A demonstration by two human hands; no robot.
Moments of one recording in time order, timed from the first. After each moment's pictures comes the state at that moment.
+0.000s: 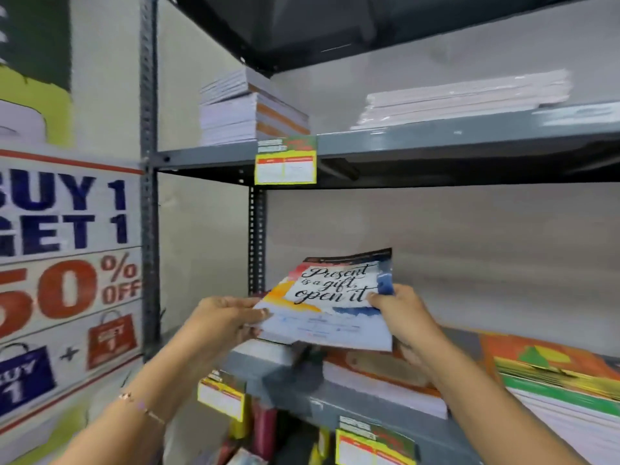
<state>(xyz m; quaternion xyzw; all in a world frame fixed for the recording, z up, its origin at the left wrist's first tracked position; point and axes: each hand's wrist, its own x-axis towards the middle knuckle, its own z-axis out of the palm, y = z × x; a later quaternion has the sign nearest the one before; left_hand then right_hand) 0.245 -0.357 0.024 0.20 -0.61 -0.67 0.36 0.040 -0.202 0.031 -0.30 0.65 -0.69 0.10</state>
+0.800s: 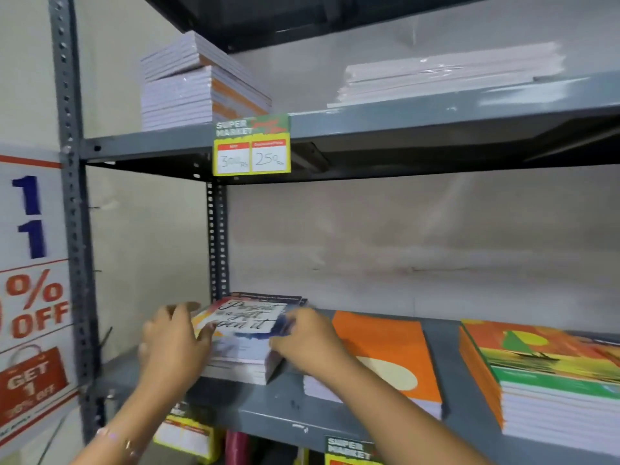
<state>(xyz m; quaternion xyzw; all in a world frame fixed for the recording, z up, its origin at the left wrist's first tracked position) 0.197 -0.437 -0.022 0.40 -0.80 -0.09 0.44 0.074 -0.282 -0.003 -0.42 0.80 -0.43 0.00</state>
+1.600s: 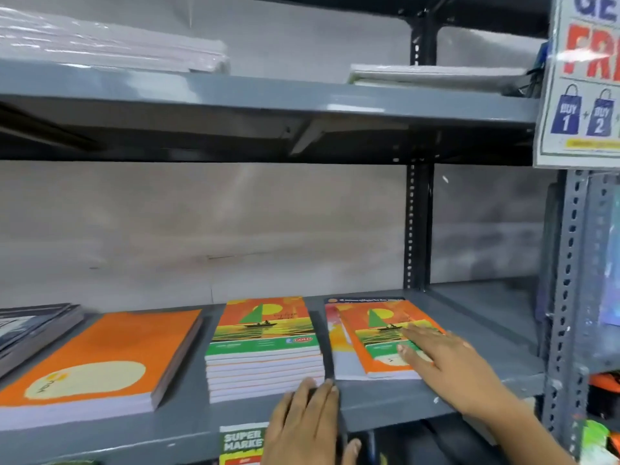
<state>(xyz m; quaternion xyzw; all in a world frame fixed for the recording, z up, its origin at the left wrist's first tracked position) 0.046 -0.002 -0.102 -0.12 -0.95 -0.03 0.28 -0.076 0.228 -0.065 -0.18 0.96 -0.15 -0.17</state>
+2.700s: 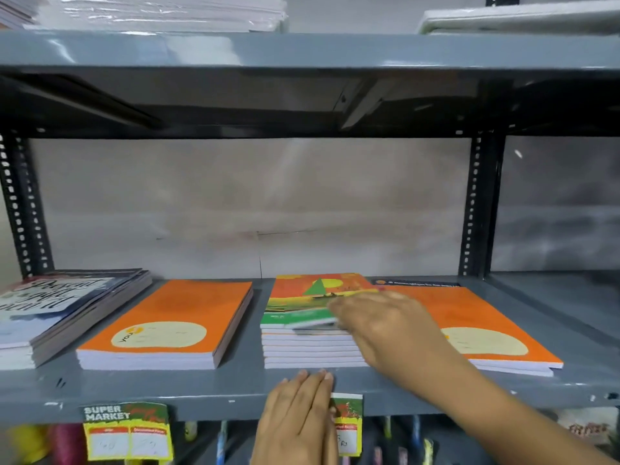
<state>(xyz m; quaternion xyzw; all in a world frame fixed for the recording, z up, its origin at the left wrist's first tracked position) 0.069 -0.051 -0.141 -0.04 -0.85 -0.06 0.53 -0.033 0.088 -0.027 -0.48 0.75 -0.06 -0.44</state>
